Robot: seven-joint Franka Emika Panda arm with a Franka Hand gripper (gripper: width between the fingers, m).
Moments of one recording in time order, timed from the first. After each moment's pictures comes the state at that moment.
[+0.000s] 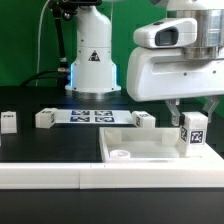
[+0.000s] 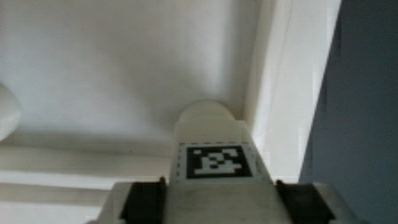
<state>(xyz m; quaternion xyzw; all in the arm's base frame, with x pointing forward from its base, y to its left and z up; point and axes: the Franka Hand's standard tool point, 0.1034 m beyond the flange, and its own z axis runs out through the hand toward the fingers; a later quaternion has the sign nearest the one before) 0.609 0.118 0.078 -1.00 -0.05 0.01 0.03</state>
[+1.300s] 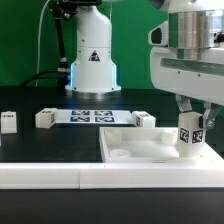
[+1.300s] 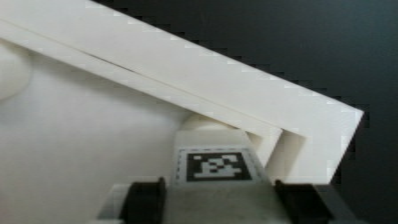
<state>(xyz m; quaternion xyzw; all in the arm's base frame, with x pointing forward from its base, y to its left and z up) 0.610 0.129 0.076 -0.81 0.58 0.02 0.05</state>
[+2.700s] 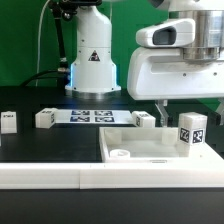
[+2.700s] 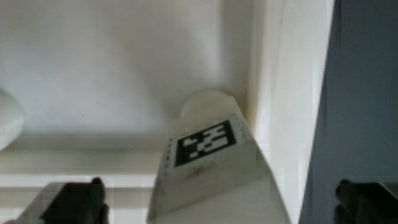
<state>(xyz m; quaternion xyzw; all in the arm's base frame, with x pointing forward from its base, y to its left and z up) 0.611 0.119 0.075 -1.00 -0.02 0.00 0.02</state>
